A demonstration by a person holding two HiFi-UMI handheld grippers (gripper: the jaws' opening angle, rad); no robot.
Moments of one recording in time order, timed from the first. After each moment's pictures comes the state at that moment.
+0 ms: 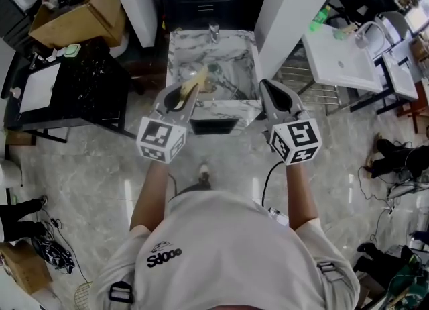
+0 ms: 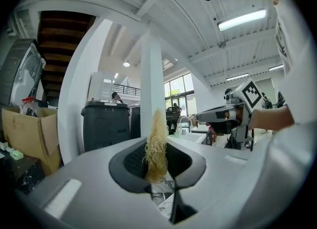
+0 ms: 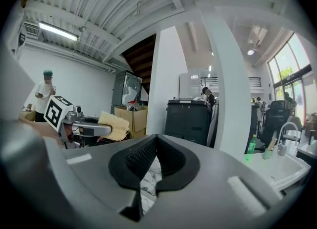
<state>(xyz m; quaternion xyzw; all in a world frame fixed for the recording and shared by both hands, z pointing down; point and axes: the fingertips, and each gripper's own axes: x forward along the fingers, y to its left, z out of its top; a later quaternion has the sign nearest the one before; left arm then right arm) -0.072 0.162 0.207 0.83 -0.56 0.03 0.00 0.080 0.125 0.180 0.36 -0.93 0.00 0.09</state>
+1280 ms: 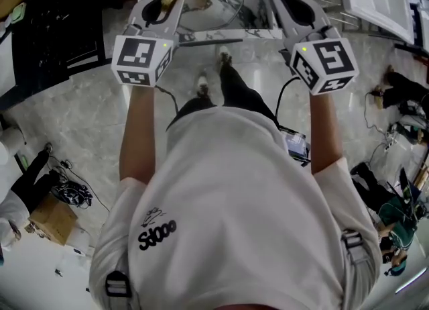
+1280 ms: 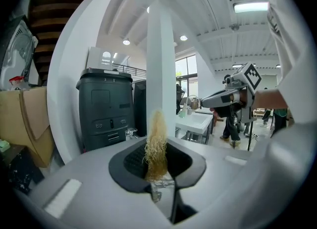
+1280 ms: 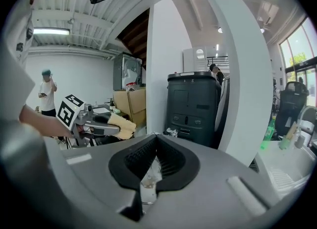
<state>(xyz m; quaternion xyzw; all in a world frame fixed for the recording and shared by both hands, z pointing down) -0.112 0.008 0.330 0.82 -0.55 0.12 0.08 0.044 -0.023 0.281 0.31 -0.93 0.06 0.18</state>
